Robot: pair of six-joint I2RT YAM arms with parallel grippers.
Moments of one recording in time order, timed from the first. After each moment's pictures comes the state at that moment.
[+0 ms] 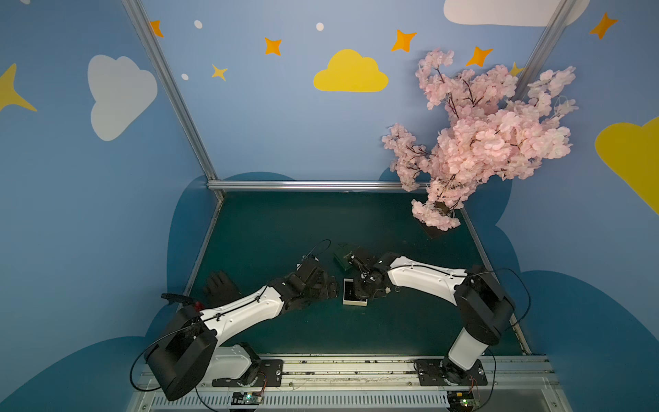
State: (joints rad) left arm -0.73 1.29 0.66 -0.27 0.06 -0.87; right arm 0.89 1.73 1.11 -0.75 -0.03 0.80
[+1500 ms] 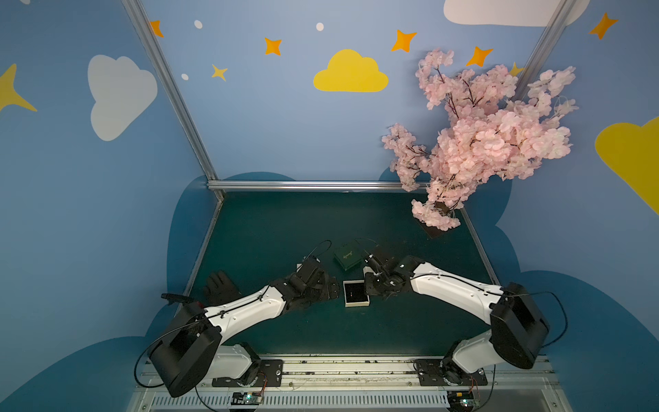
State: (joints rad) left arm -0.73 1.32 0.65 -0.22 0.08 -0.88; right arm 0.78 1.46 0.94 -0.68 0.01 0.80
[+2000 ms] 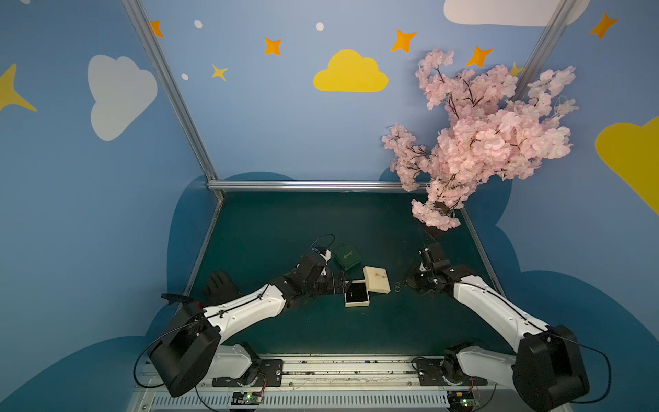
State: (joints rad) left arm -0.73 1.32 0.68 -0.04 0.21 -0.77; right arm 0.31 1.23 0.71 -0.60 -0.10 0.78
